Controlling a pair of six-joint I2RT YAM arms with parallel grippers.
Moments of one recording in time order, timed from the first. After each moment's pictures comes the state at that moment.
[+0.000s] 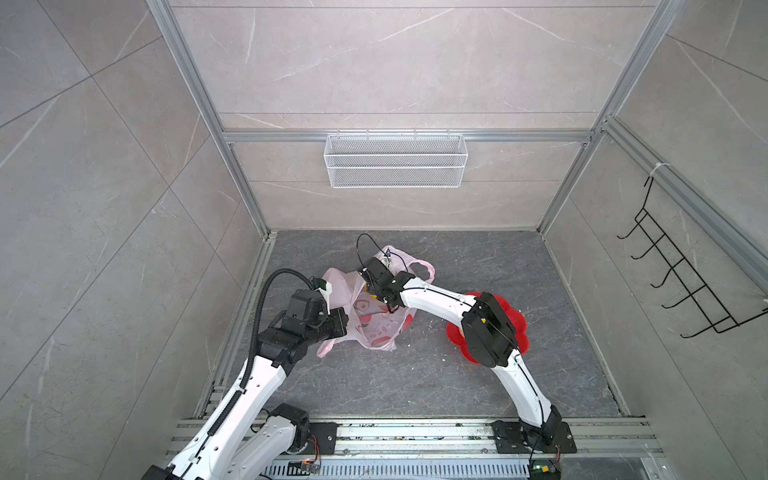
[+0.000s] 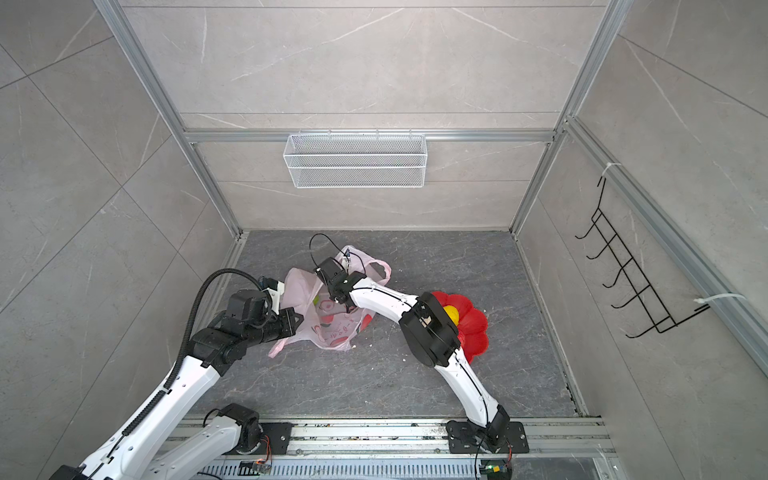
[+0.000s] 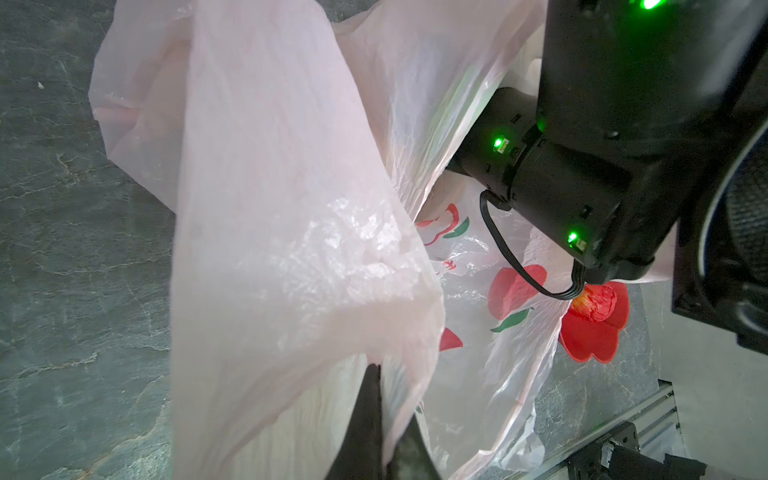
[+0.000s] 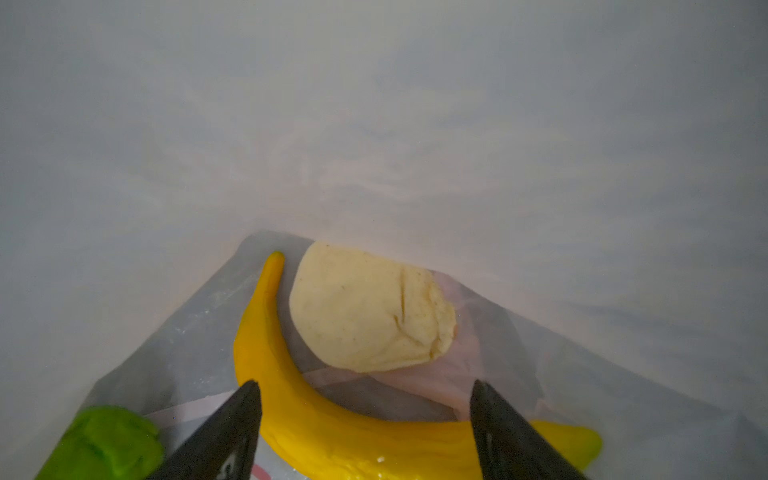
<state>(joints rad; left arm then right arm) -0.37 0.89 0.79 -0.67 0.20 -0.52 0.85 2.34 1.95 -0.54 0.56 0.72</state>
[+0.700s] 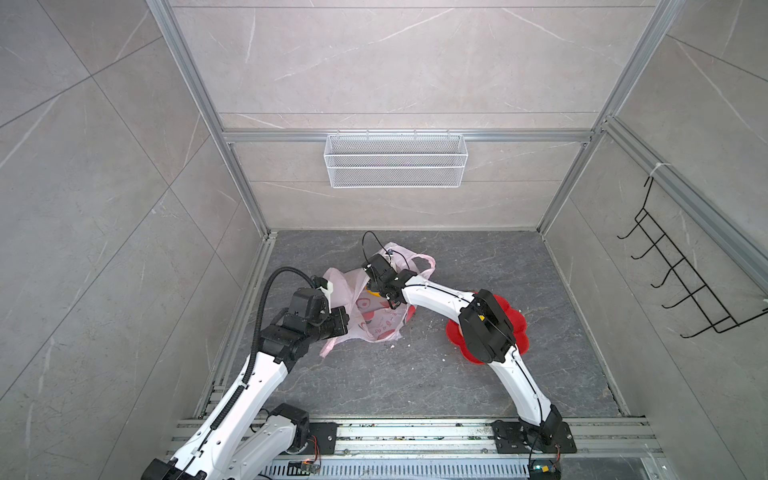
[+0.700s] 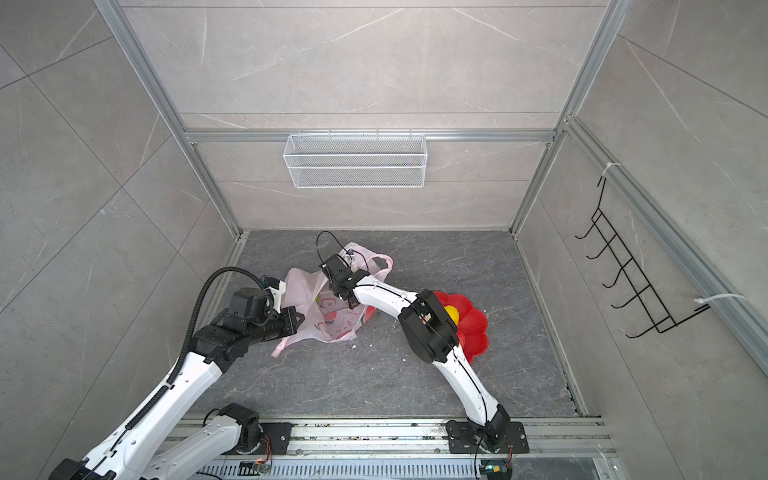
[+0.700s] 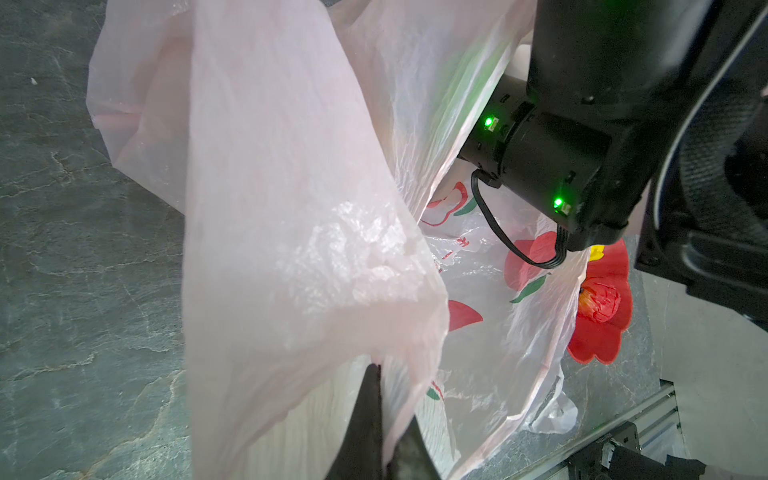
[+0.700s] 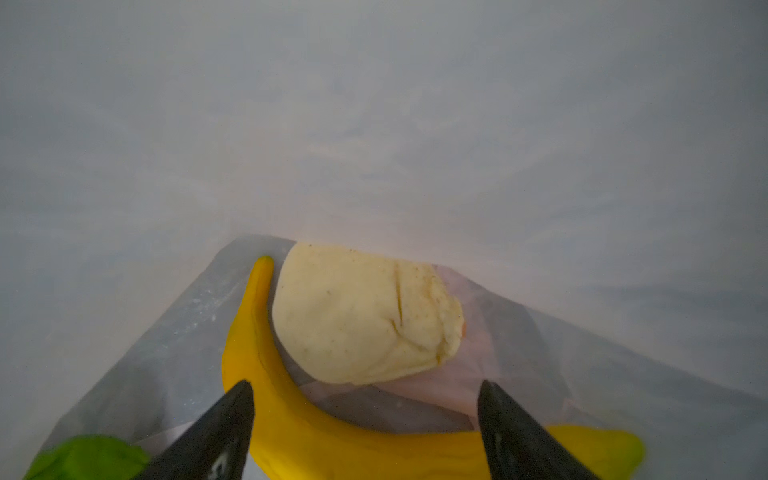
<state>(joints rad) -0.37 0.91 0.80 -0.67 0.20 -0.52 0.81 2.38 1.96 -0.46 0.47 0.68</state>
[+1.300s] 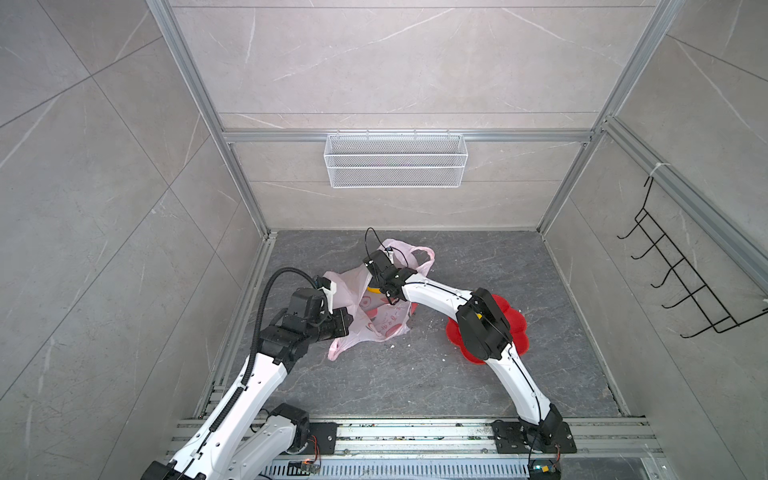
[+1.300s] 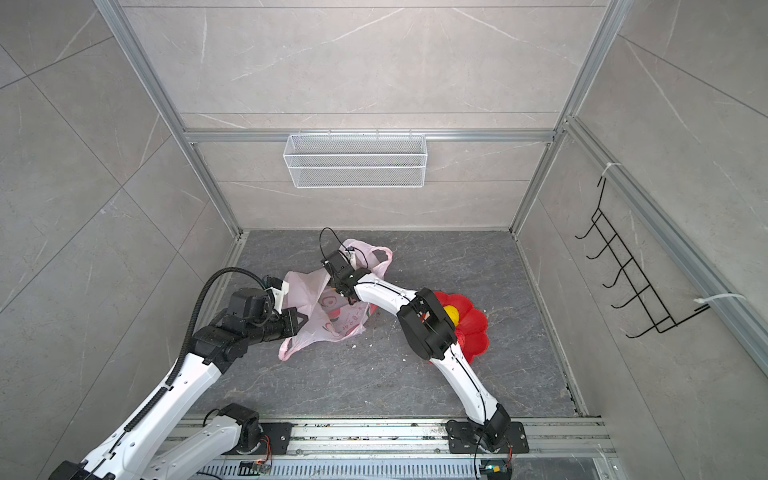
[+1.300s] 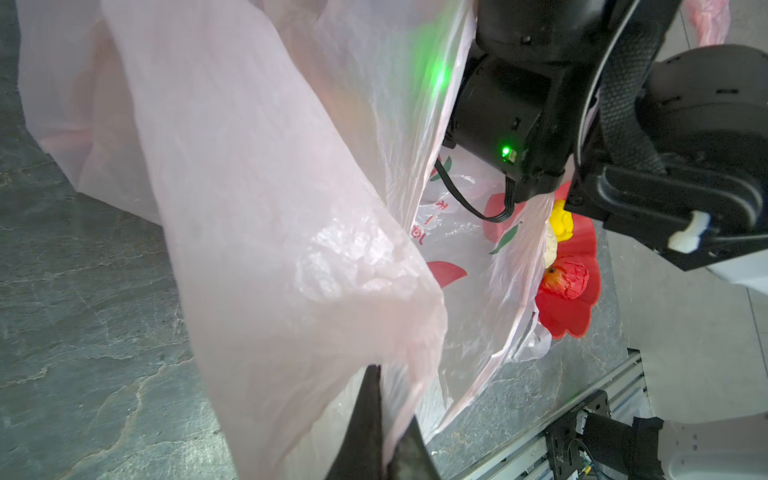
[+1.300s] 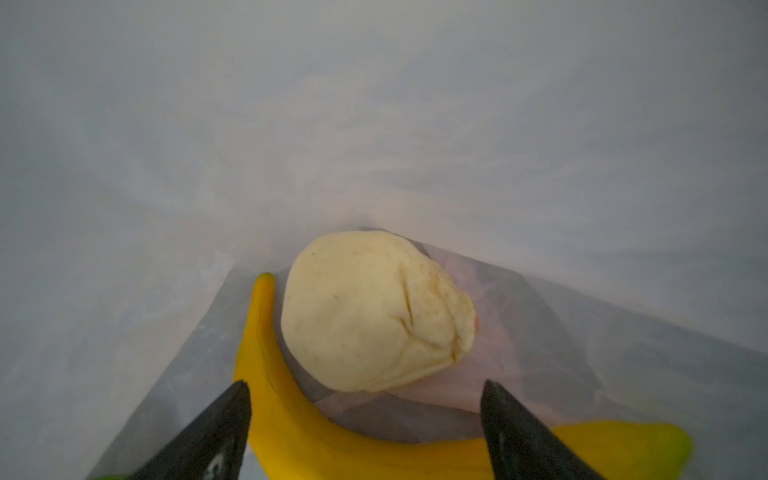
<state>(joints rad) -0.37 0.90 0.80 -0.66 0.29 -0.51 0.79 2.44 2.03 -0.39 0.41 0.63</state>
